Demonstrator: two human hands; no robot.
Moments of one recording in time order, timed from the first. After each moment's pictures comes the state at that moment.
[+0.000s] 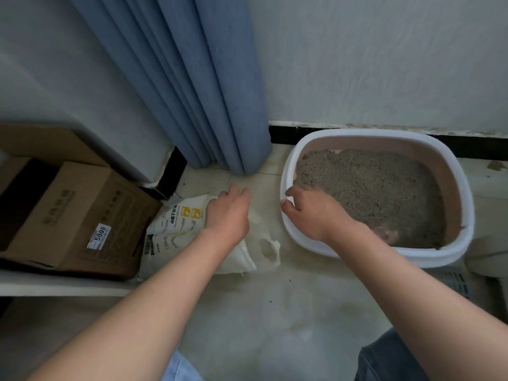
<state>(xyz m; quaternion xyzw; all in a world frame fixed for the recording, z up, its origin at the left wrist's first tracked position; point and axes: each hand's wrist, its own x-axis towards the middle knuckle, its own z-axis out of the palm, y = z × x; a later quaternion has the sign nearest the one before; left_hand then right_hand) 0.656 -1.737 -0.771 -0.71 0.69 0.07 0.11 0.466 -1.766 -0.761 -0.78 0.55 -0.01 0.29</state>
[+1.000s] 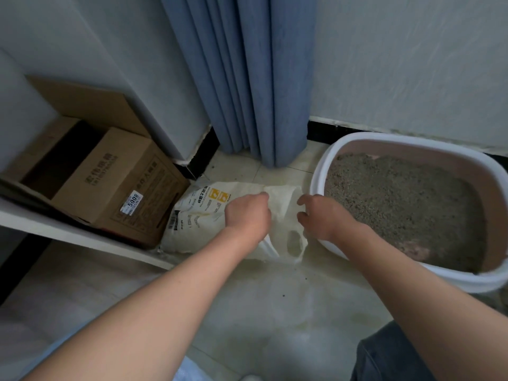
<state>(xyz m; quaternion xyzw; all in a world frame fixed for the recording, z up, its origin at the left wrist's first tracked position) 0.665 -1.708 -0.774 -0.78 0.62 0.10 0.04 0.505 -1.770 -0.802 -0.80 0.52 0.05 0.29</state>
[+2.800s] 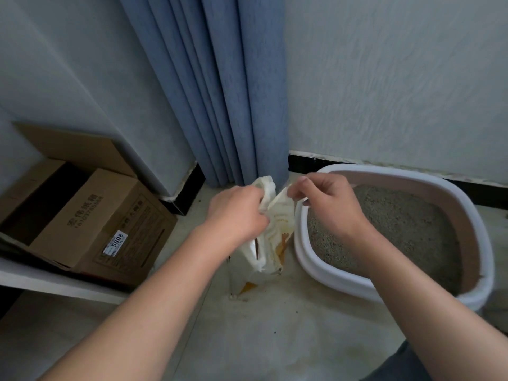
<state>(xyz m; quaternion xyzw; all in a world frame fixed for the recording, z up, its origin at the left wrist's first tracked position) 0.660 -1.739 -0.673 -0.73 0.67 0.10 -0.01 0.484 -1.791 -0.708 -0.64 0.45 -0.39 0.48</state>
